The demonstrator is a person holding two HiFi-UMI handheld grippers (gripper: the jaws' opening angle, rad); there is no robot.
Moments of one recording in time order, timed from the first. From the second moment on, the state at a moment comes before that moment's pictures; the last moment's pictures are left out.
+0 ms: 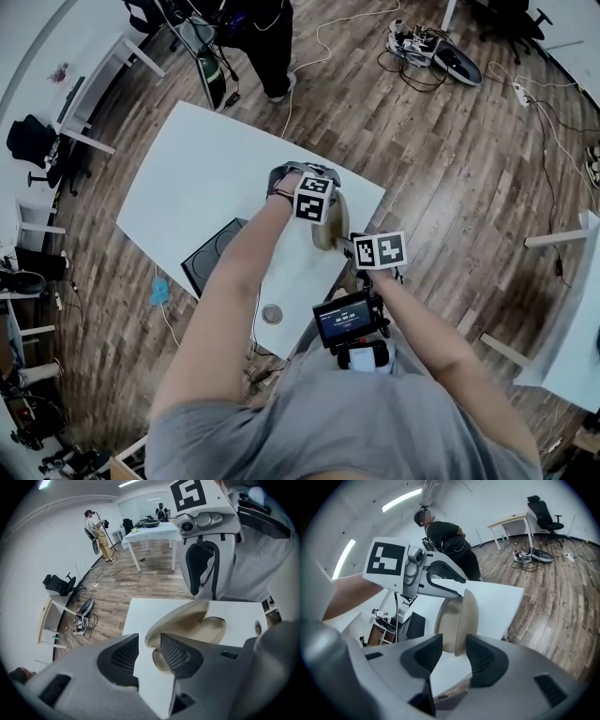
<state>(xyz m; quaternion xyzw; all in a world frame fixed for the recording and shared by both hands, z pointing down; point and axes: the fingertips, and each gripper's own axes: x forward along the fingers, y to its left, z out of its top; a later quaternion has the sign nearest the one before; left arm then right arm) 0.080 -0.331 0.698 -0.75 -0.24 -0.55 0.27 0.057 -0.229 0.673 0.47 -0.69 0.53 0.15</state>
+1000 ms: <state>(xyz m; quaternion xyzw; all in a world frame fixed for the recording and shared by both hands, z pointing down) -0.002 -0.367 0.705 -0.78 0.05 -0.61 0.15 0.094 -0.261 0.656 0.44 -0.79 0.34 0.25</state>
